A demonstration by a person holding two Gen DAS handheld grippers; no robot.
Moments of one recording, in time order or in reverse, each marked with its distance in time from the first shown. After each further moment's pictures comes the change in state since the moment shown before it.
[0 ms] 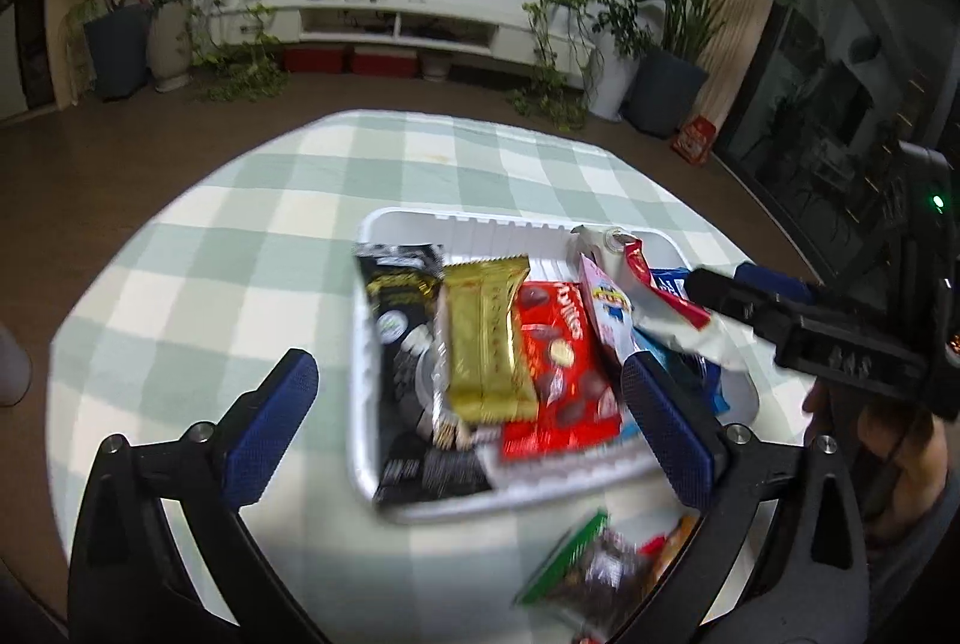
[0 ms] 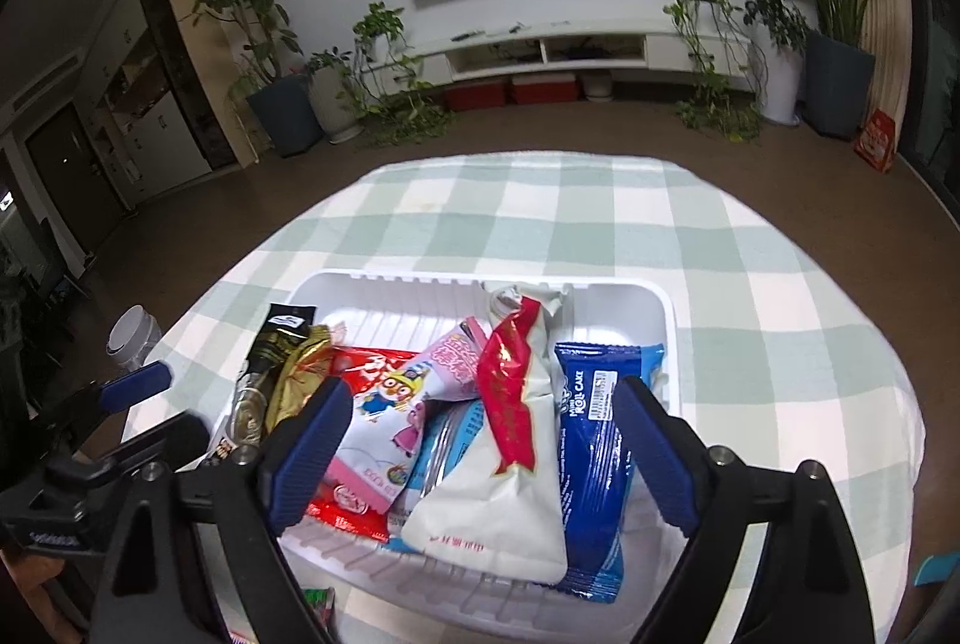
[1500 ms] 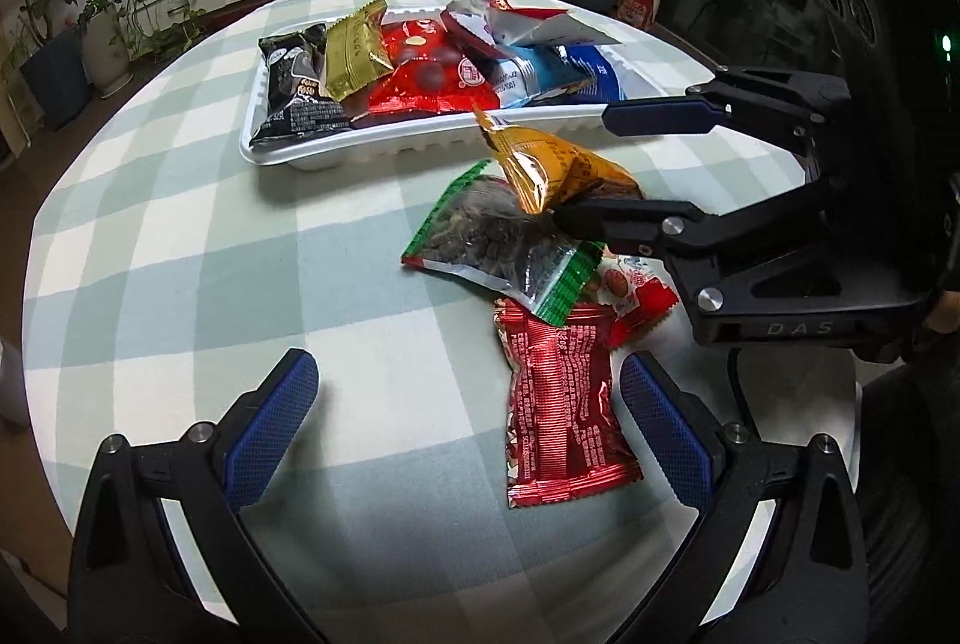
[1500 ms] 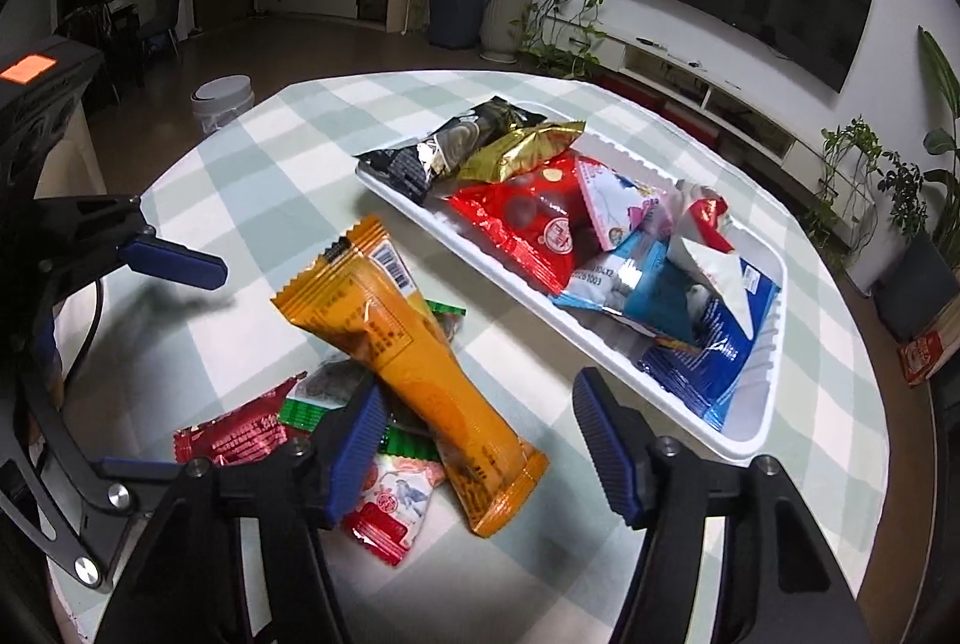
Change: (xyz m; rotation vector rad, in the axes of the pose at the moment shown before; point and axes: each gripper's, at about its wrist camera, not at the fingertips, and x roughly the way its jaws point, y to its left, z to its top) left arm -0.032 -0.052 -0.148 0.235 0.233 -0.052; right arm -0.037 0.074 -0.124 -0.569 0.095 0.076
